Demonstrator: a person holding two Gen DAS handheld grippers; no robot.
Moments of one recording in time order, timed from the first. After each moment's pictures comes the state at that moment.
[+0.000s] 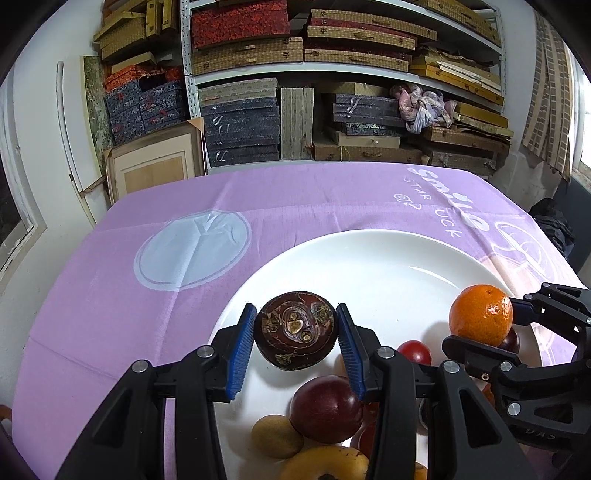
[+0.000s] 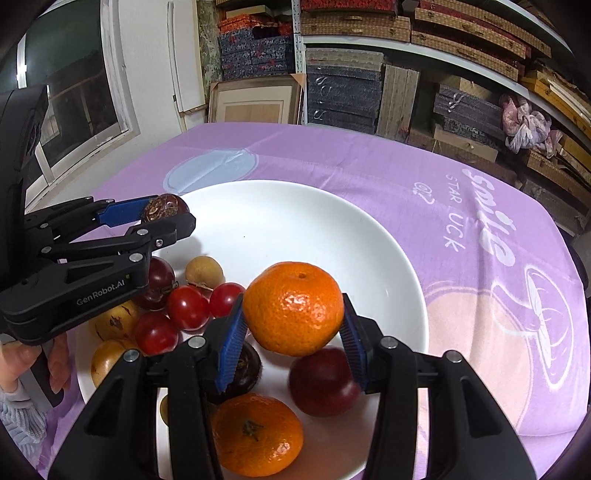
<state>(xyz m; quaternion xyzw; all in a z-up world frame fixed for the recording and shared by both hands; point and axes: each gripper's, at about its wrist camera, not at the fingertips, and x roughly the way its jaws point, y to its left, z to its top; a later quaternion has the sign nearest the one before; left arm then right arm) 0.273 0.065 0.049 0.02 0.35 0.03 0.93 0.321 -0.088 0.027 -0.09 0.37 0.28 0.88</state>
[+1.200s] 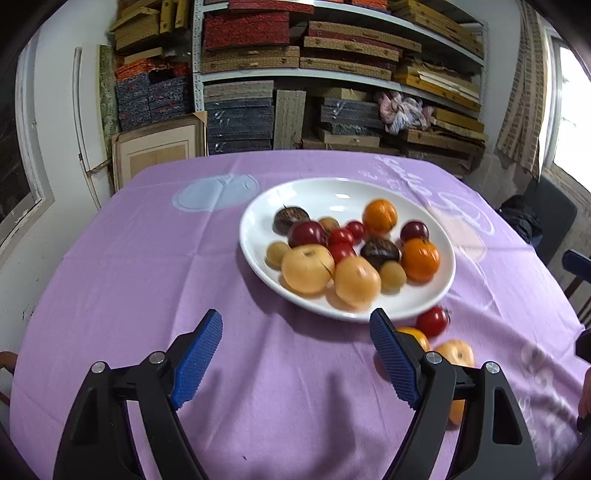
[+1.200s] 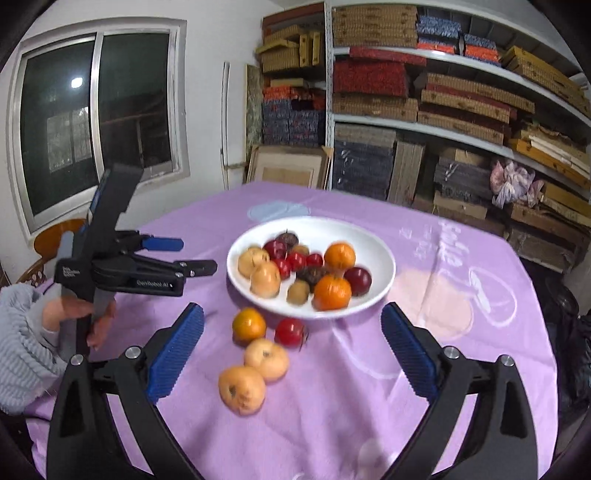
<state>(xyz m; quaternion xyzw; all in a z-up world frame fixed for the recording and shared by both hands) 0.099 0.054 0.061 0.00 0.36 0.00 0.93 0.091 -0.181 0.087 -0.08 0.25 0.33 0.91</state>
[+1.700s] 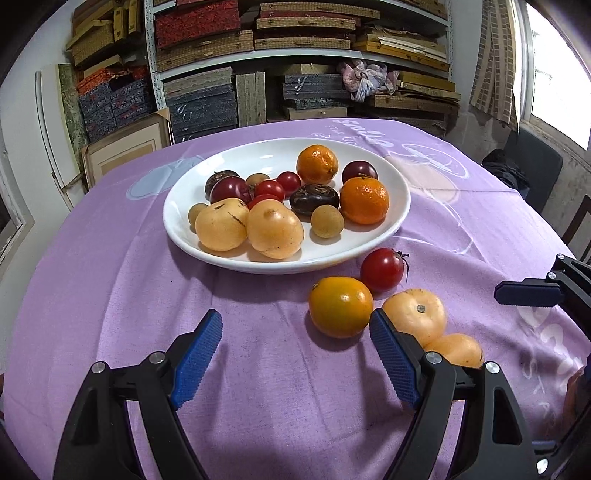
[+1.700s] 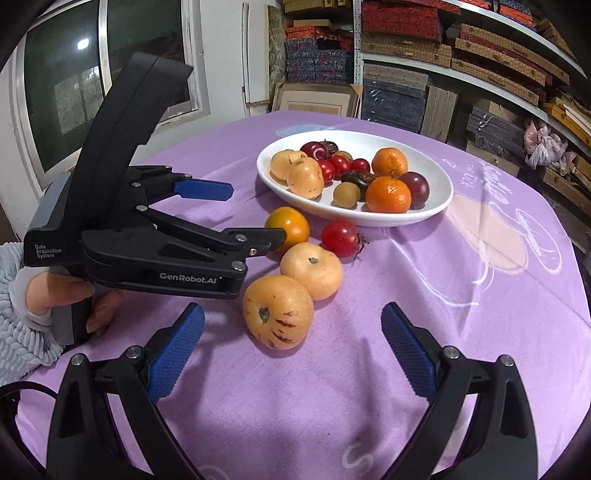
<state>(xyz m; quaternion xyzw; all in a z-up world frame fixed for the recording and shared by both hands) 0.105 0.002 0.020 0.05 0.38 -0.04 0.92 0.087 -0.143 0.015 -0.12 0.34 0.37 0.86</state>
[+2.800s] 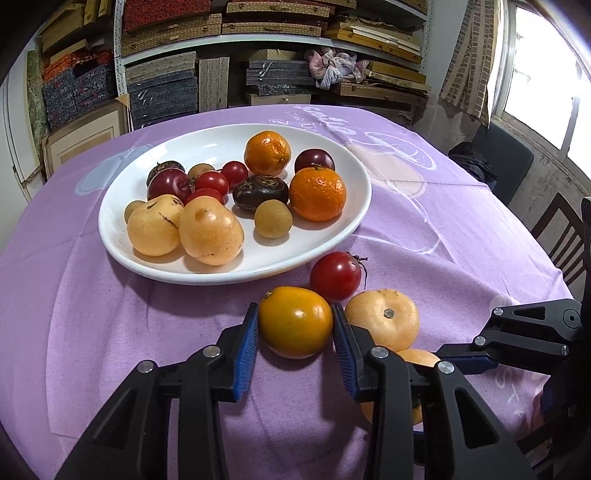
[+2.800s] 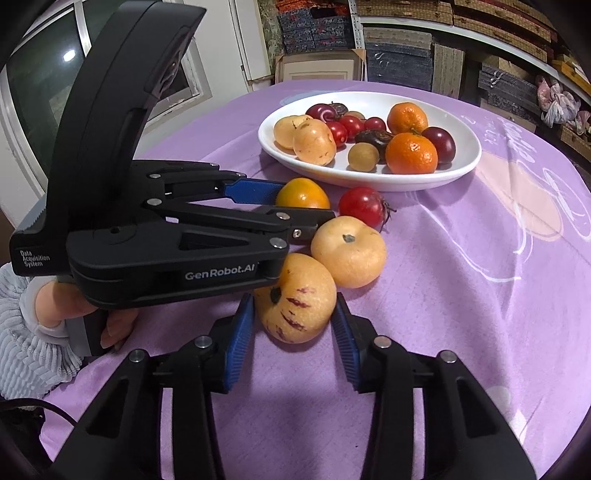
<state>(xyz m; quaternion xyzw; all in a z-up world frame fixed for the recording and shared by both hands) 0.125 -0.017 0.011 0.02 0.41 -0.12 0.90 0.113 -0.130 -0.002 -0.09 0.41 0.38 0.82</state>
